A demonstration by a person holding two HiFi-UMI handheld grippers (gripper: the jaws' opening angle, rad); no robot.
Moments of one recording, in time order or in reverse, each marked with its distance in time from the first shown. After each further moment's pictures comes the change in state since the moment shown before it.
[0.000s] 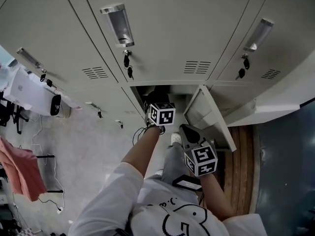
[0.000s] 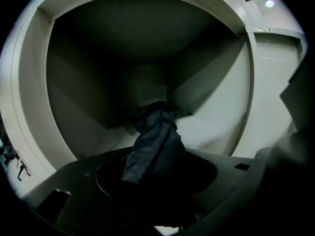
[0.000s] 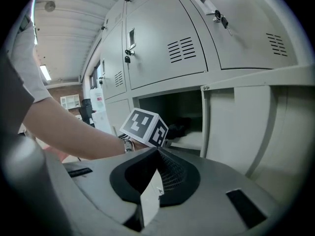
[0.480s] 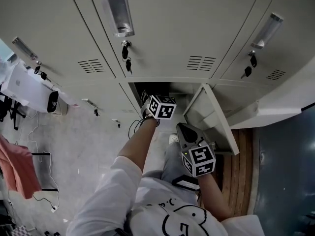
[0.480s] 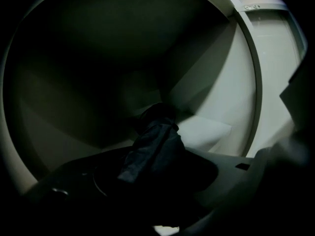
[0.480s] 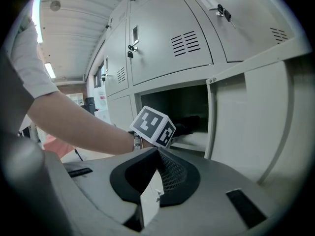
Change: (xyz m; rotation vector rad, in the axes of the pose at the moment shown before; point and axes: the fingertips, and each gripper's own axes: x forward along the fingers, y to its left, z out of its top) left arm 0.032 0.002 0.018 0.181 -0.078 -0.009; right arm 0.018 0.001 -0.010 -0.045 -0.018 0.028
